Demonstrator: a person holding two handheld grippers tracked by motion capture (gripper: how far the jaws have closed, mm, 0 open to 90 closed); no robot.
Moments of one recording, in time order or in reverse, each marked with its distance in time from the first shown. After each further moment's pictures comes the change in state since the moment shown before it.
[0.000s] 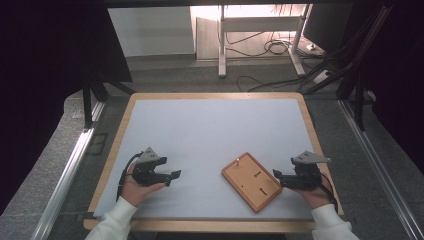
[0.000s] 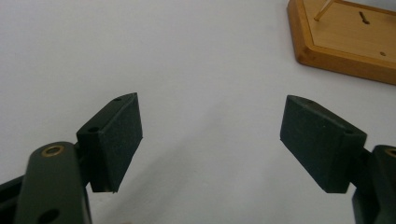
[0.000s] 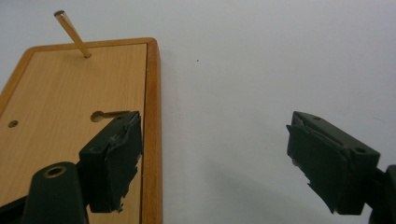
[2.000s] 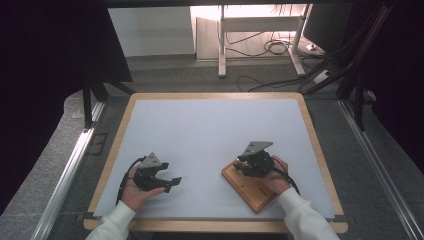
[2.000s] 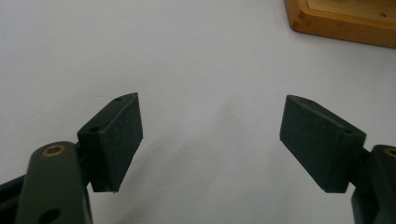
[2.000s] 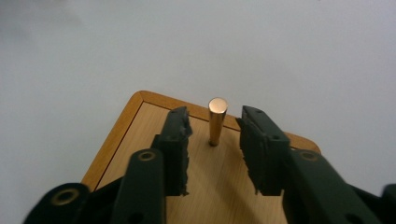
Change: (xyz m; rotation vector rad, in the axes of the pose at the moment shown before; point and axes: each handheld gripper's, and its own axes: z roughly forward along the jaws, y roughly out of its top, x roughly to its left) left arm -0.003 -0.013 0.006 0.065 -0.030 0.061; right arm 0.070 0.057 0.088 0.074 0.297 -0.307
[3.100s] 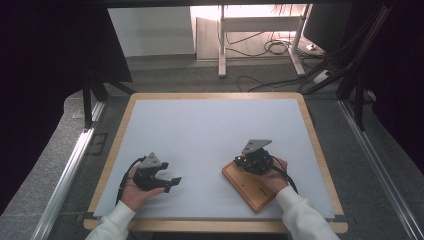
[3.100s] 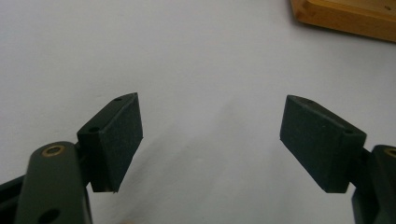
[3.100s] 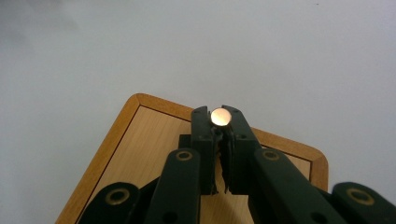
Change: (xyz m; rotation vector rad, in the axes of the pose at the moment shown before) left arm 0.000 0.000 0.000 -0.004 0.001 0.003; right arm -0.002 0.005 0.001 0.004 -0.001 -0.007
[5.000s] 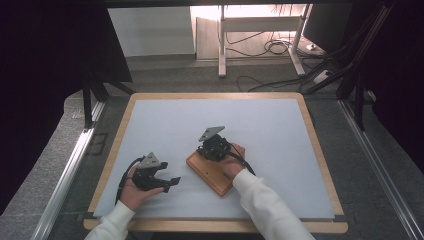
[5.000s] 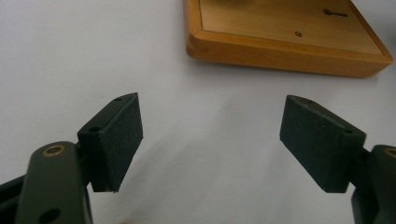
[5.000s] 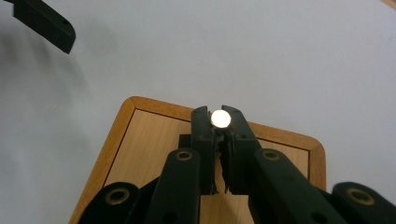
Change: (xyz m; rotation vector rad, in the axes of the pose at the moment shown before) left arm 0.002 -0.001 -0.002 -0.006 -0.001 0.011; right arm 0.033 0.089 0.087 -0.005 0.044 -0.044
